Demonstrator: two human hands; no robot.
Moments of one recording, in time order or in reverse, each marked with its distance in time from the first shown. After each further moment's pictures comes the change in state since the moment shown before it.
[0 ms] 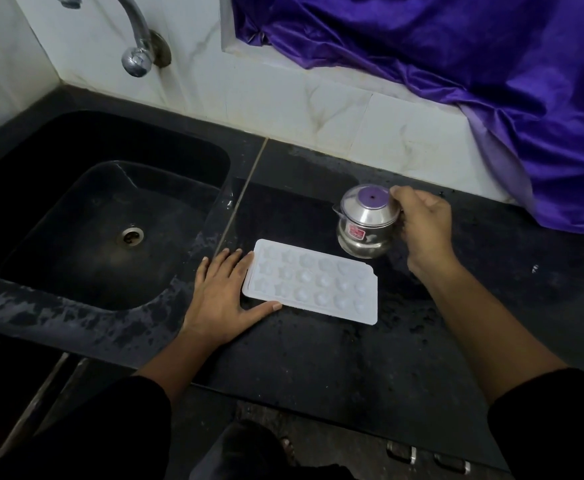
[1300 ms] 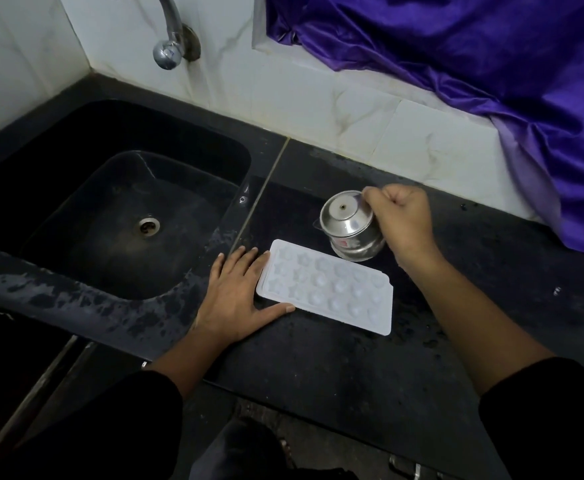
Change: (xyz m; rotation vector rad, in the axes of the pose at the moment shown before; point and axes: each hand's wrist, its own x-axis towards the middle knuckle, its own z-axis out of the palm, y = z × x) left_hand 0.000 0.000 -0.001 -0.015 0.008 0.004; right_hand 0.006 0.001 0.049 -0.313 -0.180 -0.189
